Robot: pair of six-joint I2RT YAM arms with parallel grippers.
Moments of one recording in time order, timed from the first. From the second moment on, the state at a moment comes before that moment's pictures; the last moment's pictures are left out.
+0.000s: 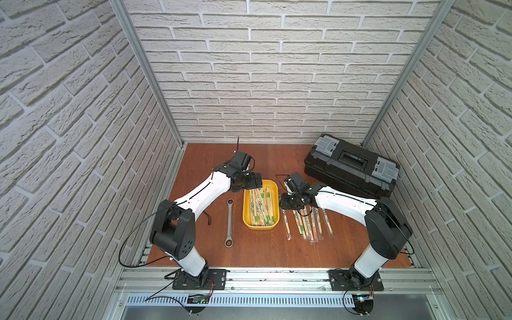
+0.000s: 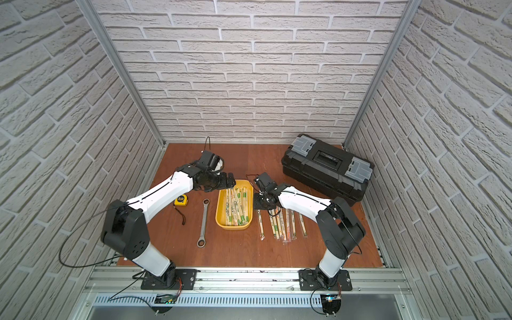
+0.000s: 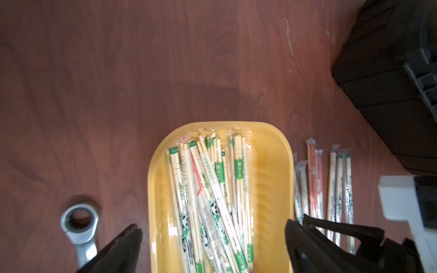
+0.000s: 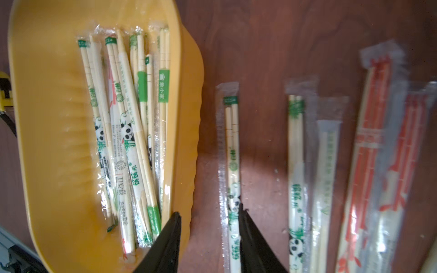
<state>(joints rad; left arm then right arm) -0.45 1.60 1.26 -0.69 0.12 -0.51 0.64 1.70 1.13 -0.54 -0.09 0.63</state>
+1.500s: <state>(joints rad) -0.09 1.44 1.02 -0.64 0.19 -0.49 0.78 2.29 1.92 -0.78 -0.14 0.58</state>
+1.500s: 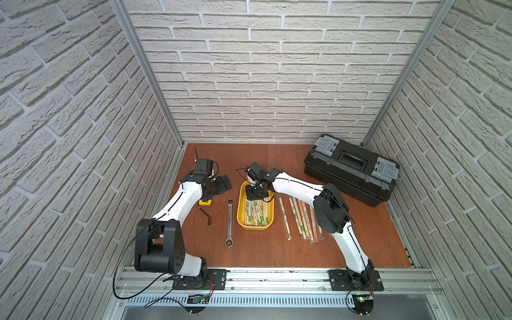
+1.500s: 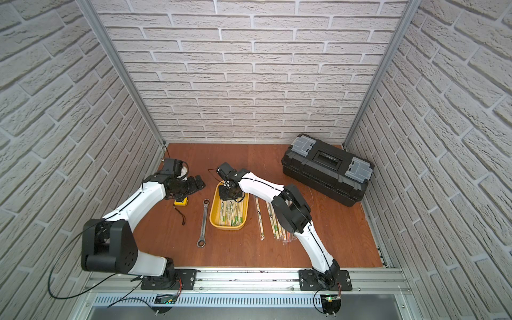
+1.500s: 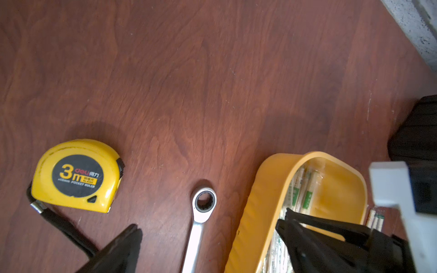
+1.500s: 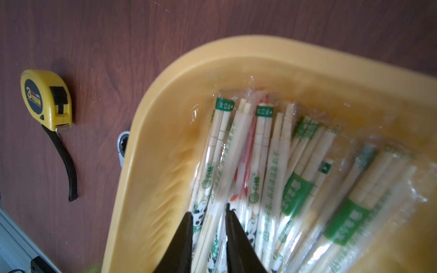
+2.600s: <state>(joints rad) -0.09 1.44 1.01 -0.63 0.23 -0.51 0.76 2.25 1.88 -0.75 -0.20 0.59</state>
